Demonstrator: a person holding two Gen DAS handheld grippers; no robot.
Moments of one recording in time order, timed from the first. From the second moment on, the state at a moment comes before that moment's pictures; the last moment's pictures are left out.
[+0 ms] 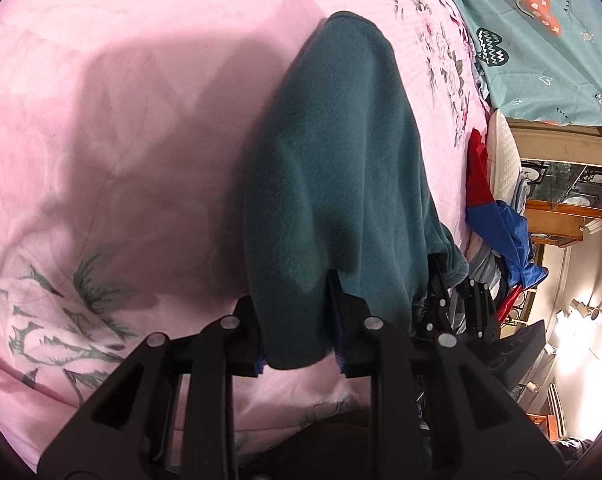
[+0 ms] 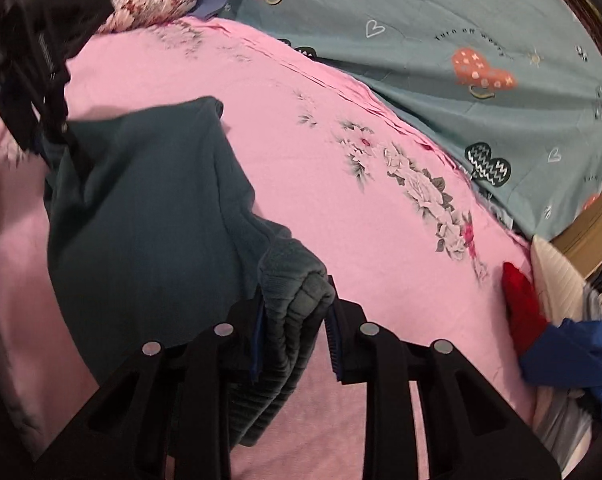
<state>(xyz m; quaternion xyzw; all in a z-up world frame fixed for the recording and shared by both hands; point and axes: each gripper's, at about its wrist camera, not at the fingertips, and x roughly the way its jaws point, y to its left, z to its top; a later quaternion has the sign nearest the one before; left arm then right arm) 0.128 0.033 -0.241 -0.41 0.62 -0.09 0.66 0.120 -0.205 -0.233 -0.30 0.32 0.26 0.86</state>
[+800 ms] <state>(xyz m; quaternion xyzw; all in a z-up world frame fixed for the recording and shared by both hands) 0.126 0.029 -0.232 -0.41 0.59 -0.14 0.68 0.161 -0.231 -0.213 -0.07 0.46 0.29 0.84</state>
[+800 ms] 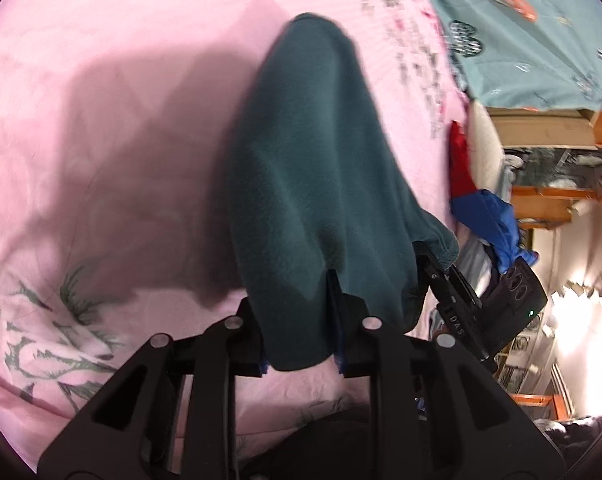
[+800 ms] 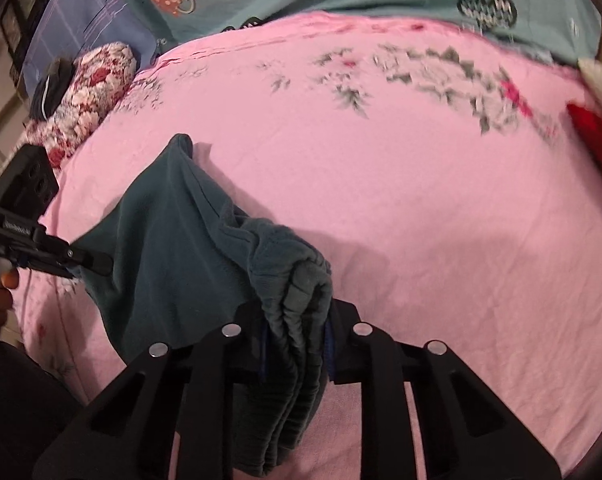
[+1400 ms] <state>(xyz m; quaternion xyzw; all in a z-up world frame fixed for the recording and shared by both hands) 0.130 0.272 -0.089 -0.31 0.42 -0.11 0.85 0.223 0.053 -0.085 -0.10 0.30 0.39 0.87</state>
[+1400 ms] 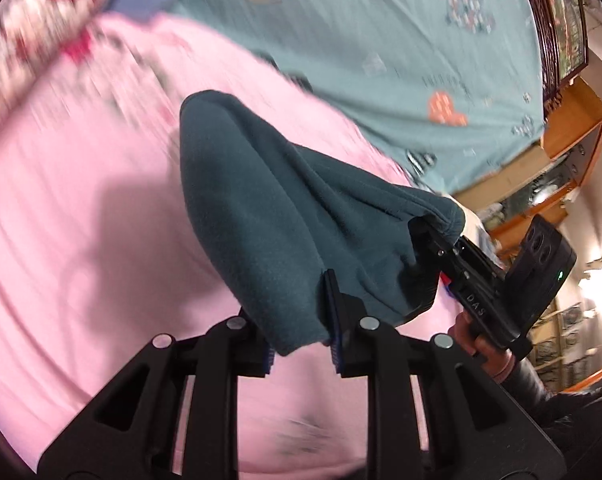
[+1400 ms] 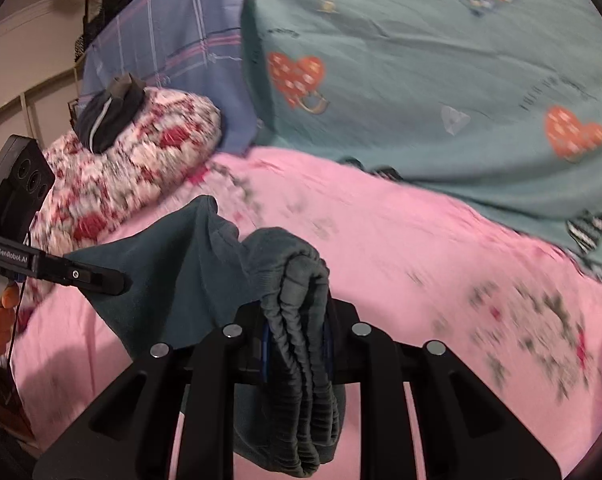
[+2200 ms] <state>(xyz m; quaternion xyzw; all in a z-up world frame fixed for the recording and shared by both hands) 0.180 0.431 -0.202 -0.20 0.48 -0.03 0.85 0.353 0.213 -0.209 -0.02 0.50 0.37 0.78</state>
